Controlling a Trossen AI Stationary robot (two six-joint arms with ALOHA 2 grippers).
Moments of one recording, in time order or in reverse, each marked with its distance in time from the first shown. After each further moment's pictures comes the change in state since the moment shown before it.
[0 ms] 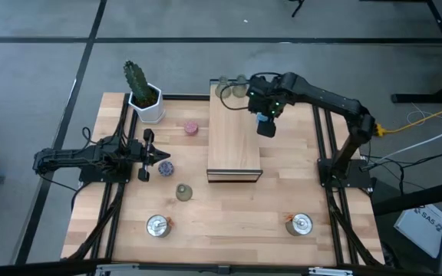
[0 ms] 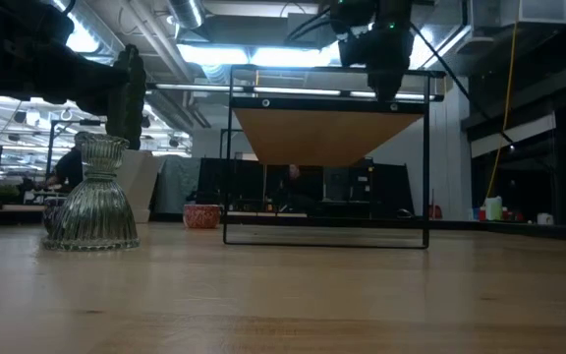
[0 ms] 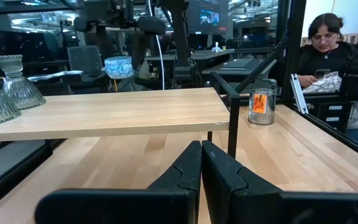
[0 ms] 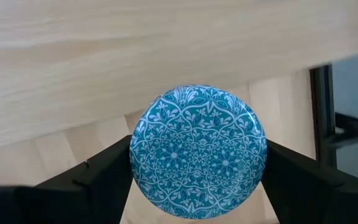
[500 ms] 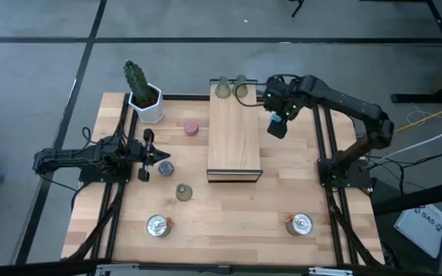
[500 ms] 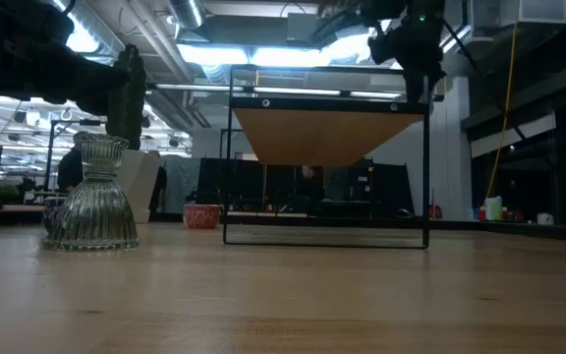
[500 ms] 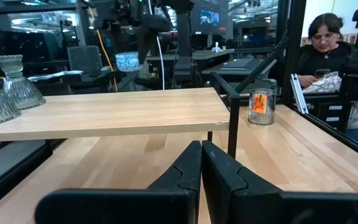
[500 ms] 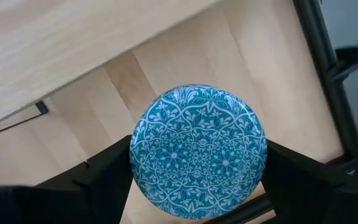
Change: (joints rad) left arm 0.000 0.000 0.000 0.000 0.000 0.000; right arm -0.033 -0.188 -0.177 -0.006 0.024 0.197
